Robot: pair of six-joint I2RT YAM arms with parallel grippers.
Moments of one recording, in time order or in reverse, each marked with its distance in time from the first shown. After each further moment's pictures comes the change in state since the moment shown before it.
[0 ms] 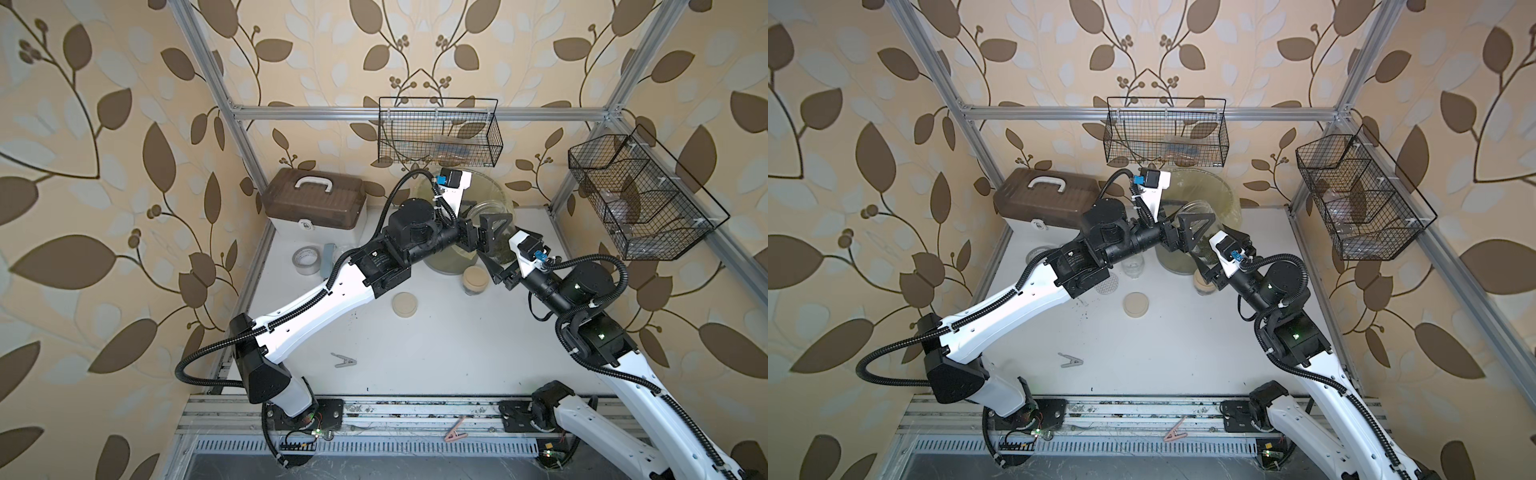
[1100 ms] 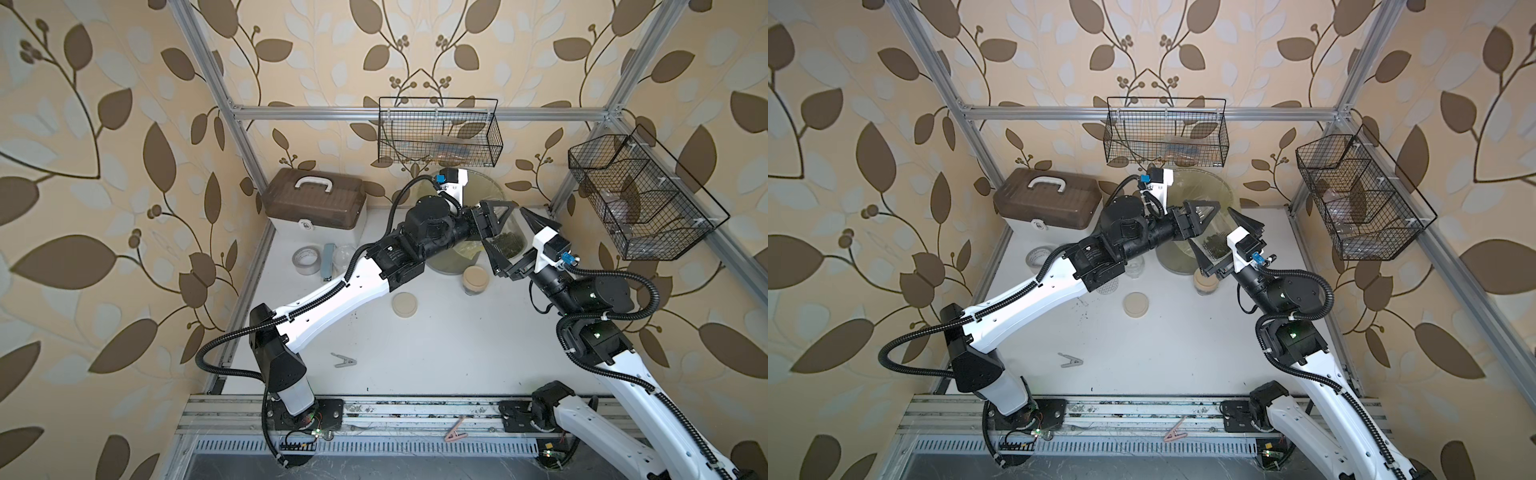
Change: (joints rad) left arm 0.004 0.100 0.082 -0.024 -0.079 -0.384; right arm -0.046 0.013 -0.051 0.382 -0.096 0.133
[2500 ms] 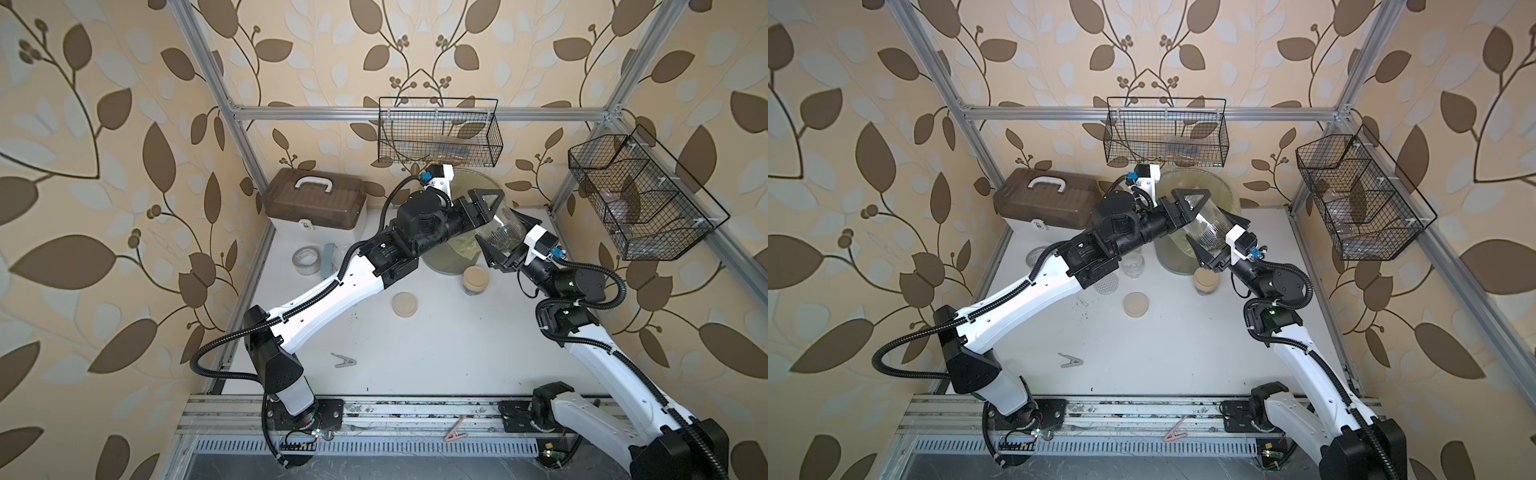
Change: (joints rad) left arm 0.020 -0.022 0.000 0.007 -0.003 -0.163; right arm -0.133 0.197 -0.118 0.420 -0.254 0.135
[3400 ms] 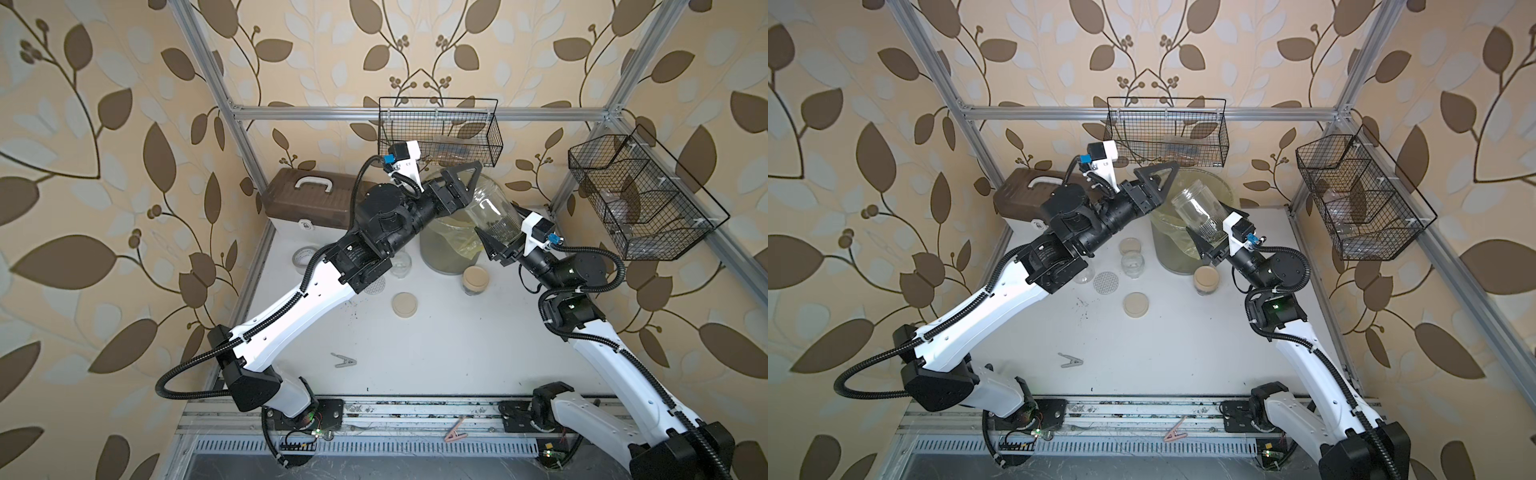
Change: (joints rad) left arm 0.045 -0.165 -0.028 0.061 -0.103 0.162; right arm 0.004 0.009 0.109 -0.216 0.053 -0.026
